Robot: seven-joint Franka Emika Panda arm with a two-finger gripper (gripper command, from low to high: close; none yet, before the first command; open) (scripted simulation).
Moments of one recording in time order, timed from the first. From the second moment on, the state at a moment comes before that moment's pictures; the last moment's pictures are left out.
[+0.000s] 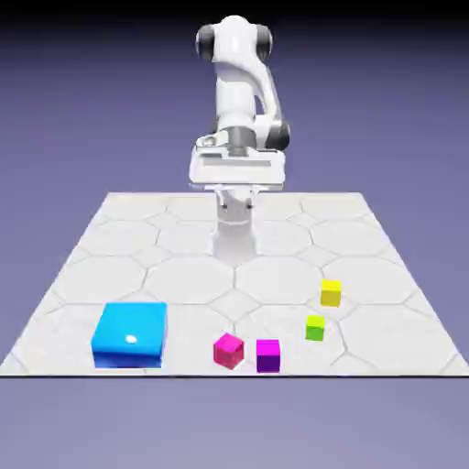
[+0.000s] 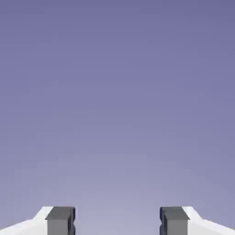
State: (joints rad) arm 0.01 -0.53 0.03 -2.79 -0.01 3.02 0.78
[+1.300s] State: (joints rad) arm -0.09 0.27 0.50 -2.50 -0.22 2.68 1.57
